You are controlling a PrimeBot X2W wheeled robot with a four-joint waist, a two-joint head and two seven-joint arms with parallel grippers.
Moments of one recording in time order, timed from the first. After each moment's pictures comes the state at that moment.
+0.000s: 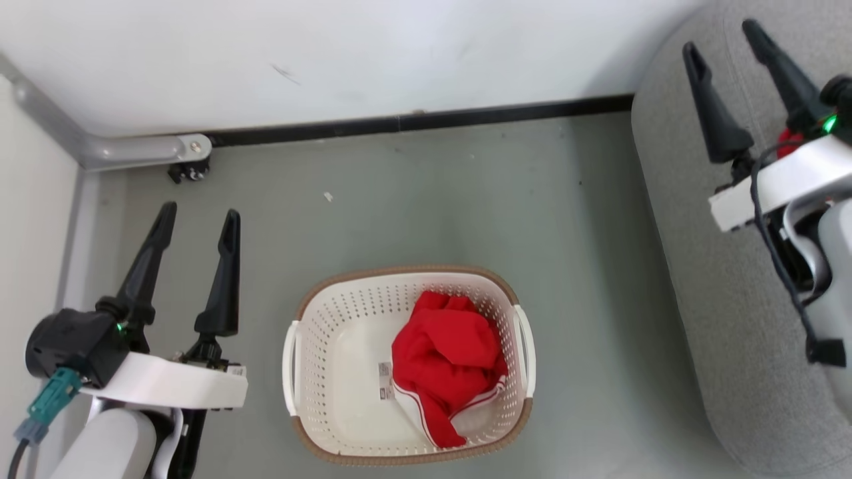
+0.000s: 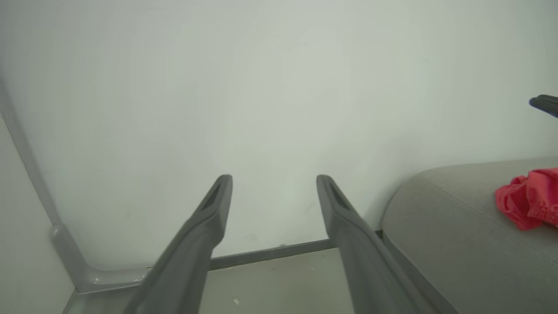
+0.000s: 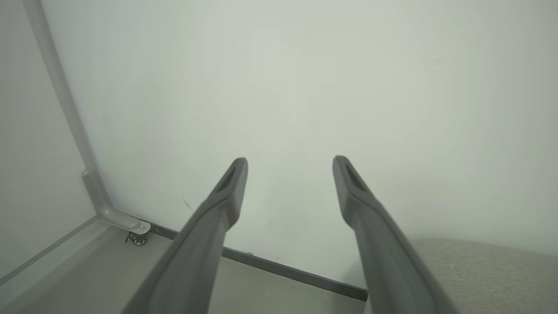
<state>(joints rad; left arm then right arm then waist) -0.24 0.32 -0.29 -0.13 -0.55 0.15 -0.25 -0.69 -0.33 0.26 0.29 0.31 0.12 -0.25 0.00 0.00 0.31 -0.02</state>
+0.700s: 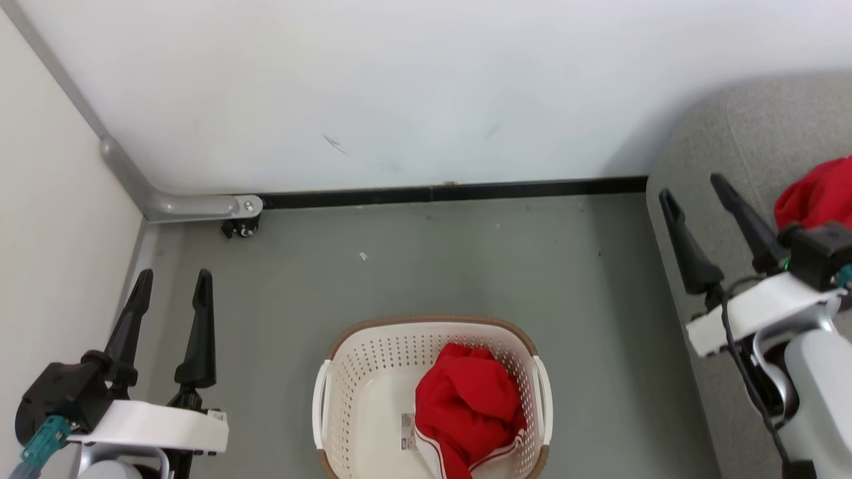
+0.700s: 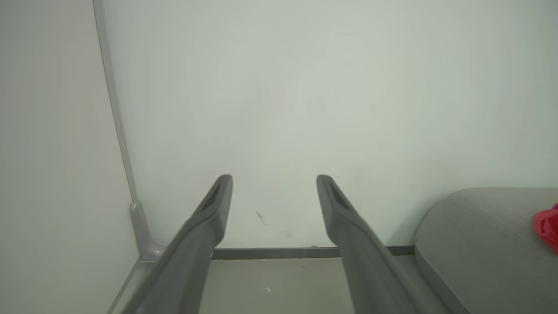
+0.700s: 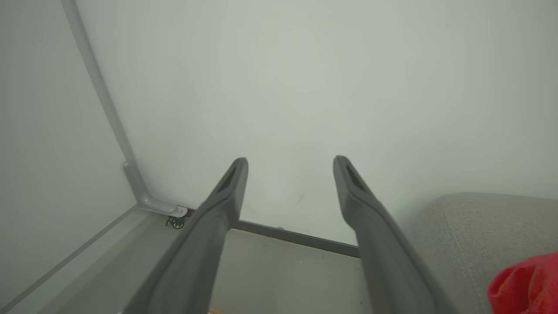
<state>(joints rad) -0.10 0.28 -0.20 -0.07 -0.56 0.14 -0.25 -0.36 -0.26 0.16 0.21 0.26 0.12 -0.25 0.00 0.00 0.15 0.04</state>
